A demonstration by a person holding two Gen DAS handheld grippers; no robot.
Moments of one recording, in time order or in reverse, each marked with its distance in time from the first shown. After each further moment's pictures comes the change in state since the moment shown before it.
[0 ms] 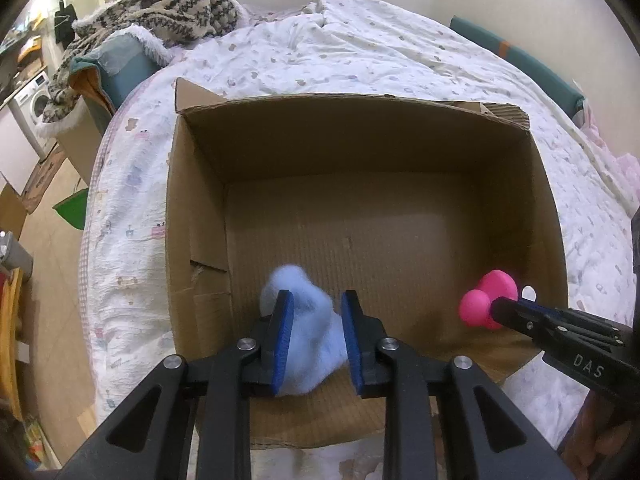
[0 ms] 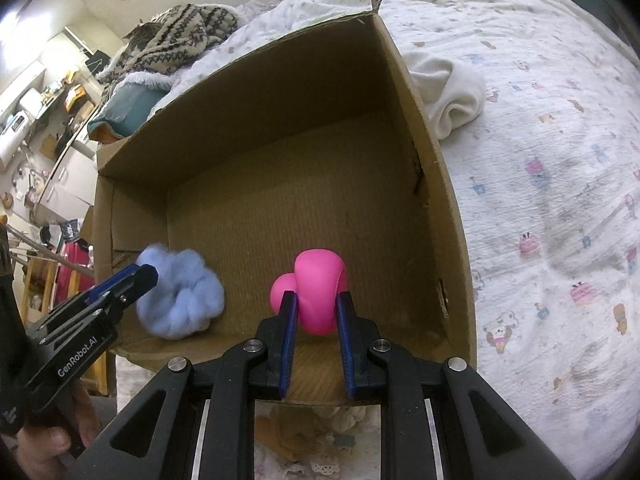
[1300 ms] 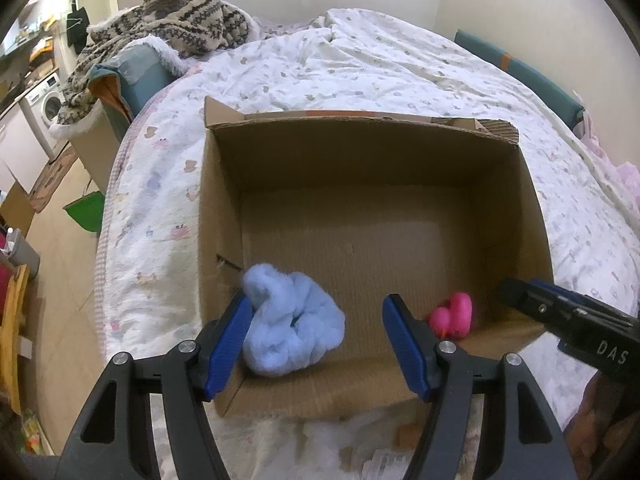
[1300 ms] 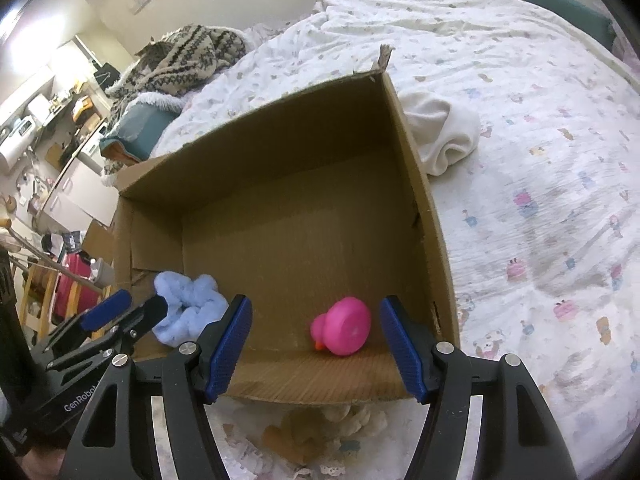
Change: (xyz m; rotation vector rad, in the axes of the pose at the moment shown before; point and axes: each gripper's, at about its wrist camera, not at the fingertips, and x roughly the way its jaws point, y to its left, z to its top) left arm -0.030 0.002 -0.009 -0.024 -0.043 0.024; right arm -0.031 0.005 0.001 -0.017 -0.106 -0.002
